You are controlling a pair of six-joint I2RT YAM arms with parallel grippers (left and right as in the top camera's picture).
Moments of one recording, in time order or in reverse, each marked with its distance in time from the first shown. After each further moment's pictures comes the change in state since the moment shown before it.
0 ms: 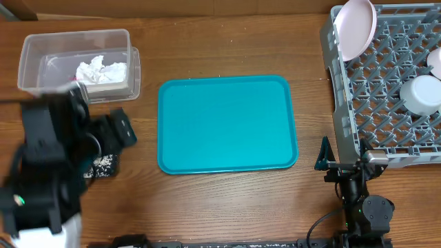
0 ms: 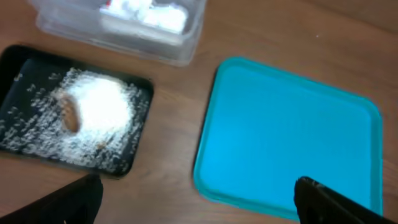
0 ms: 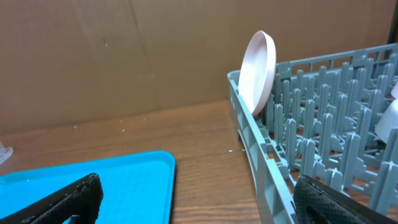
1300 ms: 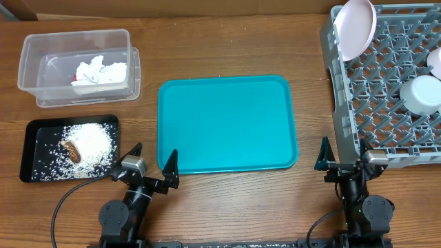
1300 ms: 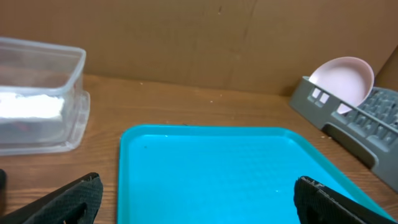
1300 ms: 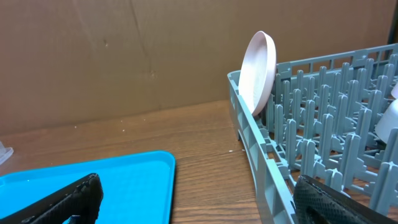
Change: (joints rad) left arm -0.124 -1.009 -1.422 1.209 0.219 0.061; right arm 0.000 -0.001 0.000 0.001 0.000 0.000
